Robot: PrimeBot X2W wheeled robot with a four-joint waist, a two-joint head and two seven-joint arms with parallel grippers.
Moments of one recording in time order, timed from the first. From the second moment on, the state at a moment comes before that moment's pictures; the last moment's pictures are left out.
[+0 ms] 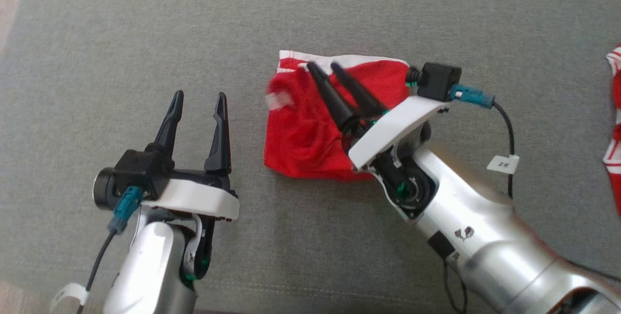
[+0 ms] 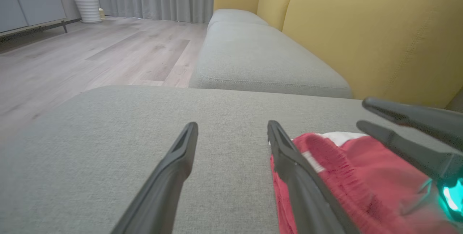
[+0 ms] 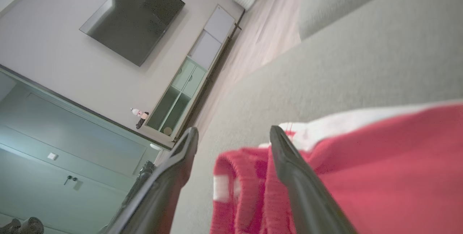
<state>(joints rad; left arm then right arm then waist) -0.23 0.06 -0.28 0.14 -0.21 0.09 -0.25 -0.69 -0.07 0.80 0.55 1.21 0.12 -0.07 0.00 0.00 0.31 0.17</state>
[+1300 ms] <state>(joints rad) -0.06 0.15 -0.25 0.13 -0.19 0.08 -0.23 -0.01 -0.11 -0.01 -0.05 0.21 0.12 -0.05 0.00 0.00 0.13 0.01</state>
